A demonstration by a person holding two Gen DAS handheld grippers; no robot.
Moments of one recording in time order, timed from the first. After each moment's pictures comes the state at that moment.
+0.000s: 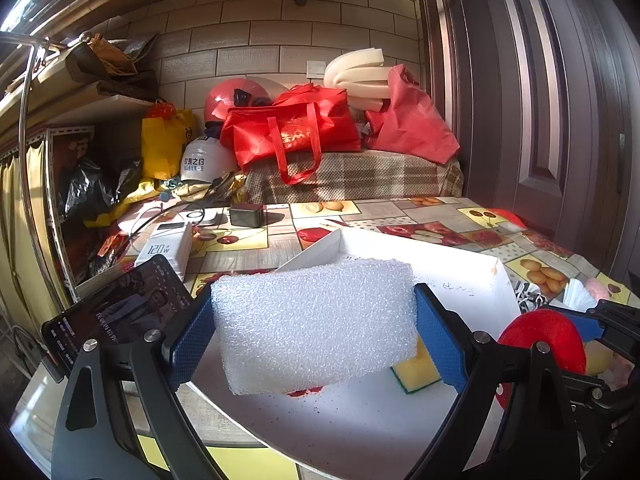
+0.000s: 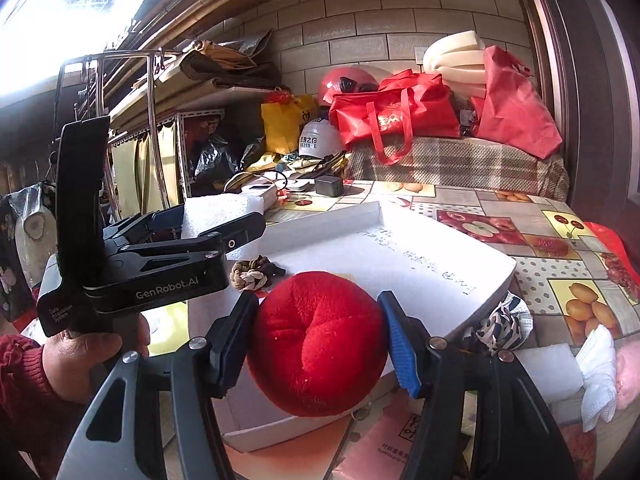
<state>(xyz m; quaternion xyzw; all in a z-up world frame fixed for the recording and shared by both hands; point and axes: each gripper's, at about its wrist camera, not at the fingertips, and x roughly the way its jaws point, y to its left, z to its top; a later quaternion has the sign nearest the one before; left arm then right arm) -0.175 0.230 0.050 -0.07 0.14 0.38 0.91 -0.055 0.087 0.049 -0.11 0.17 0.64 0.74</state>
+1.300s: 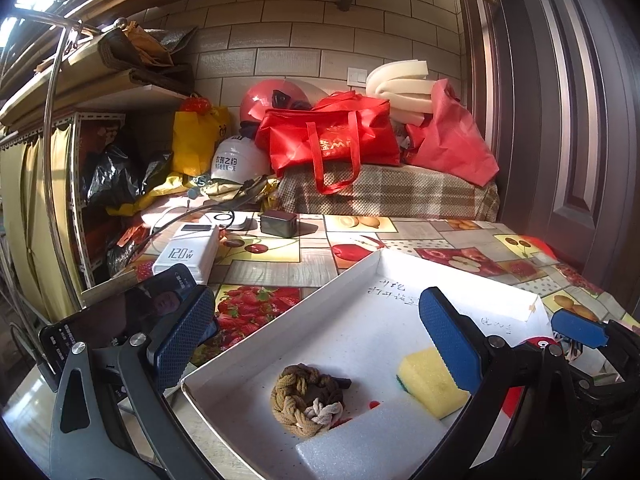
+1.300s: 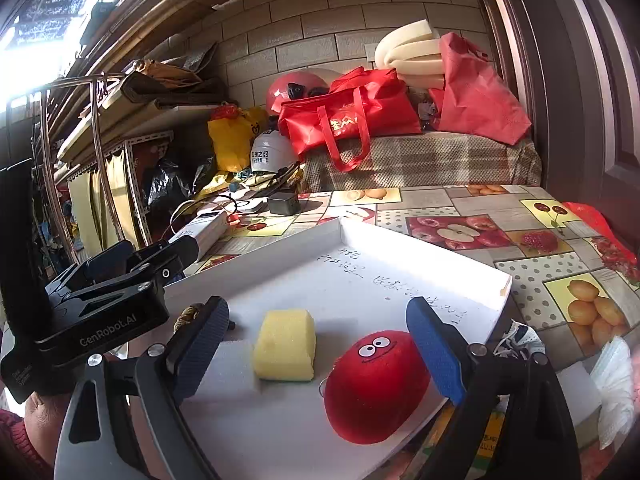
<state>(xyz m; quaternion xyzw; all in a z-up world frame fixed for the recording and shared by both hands) -0.174 0.264 0.053 -0.10 0.11 0.43 0.89 -0.028 0.126 0.053 -0.07 0.19 0.58 0.79</state>
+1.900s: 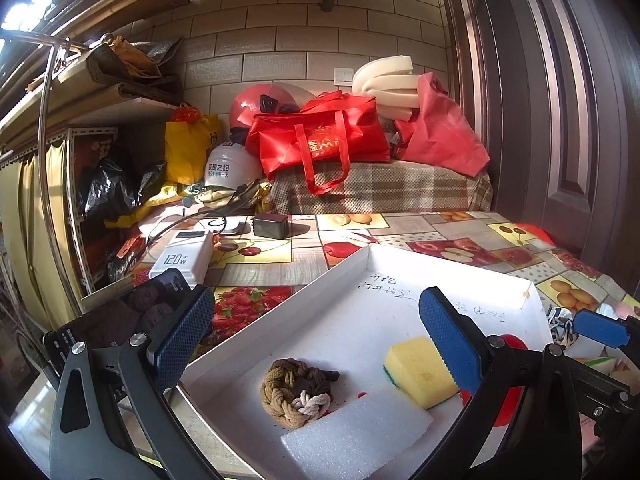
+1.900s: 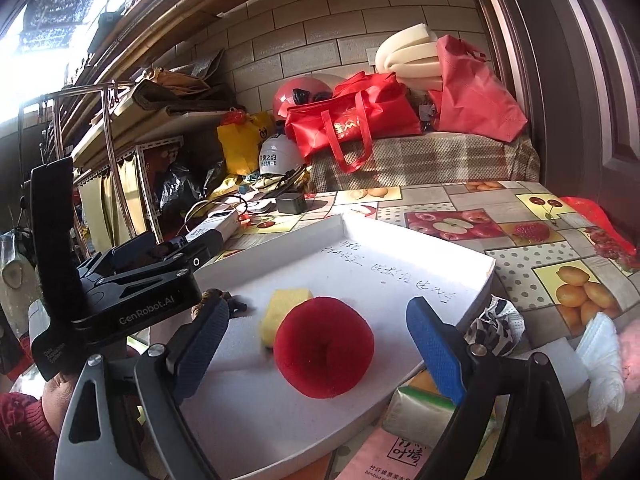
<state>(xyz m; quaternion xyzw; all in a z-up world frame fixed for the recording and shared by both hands) -0.167 0.247 0.052 -0.07 0.12 0.42 0.90 -0.032 0.093 0.052 -0.06 0.19 0.60 0.78</state>
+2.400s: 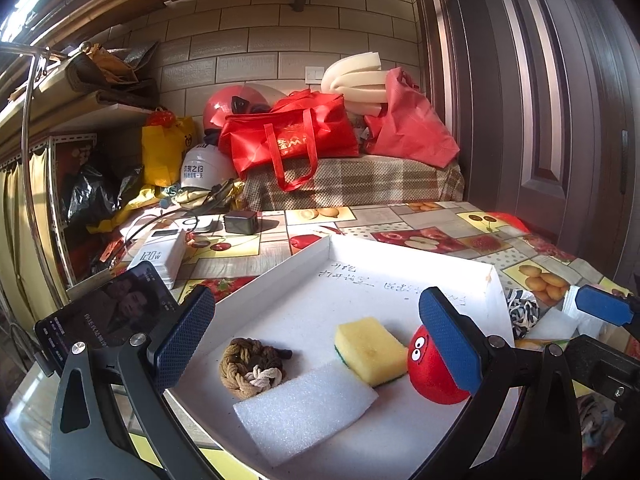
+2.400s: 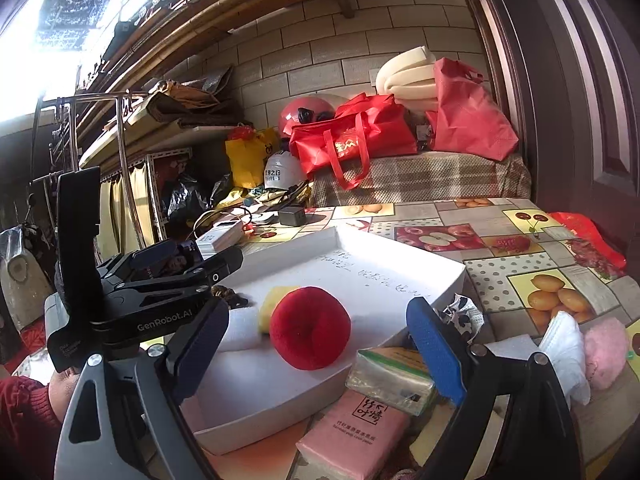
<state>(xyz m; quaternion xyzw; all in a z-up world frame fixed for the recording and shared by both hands) -0.159 0.208 0.053 -0.06 0.13 0.38 0.91 -0.025 0.049 0.059 -0.04 0.16 0.60 0.79</state>
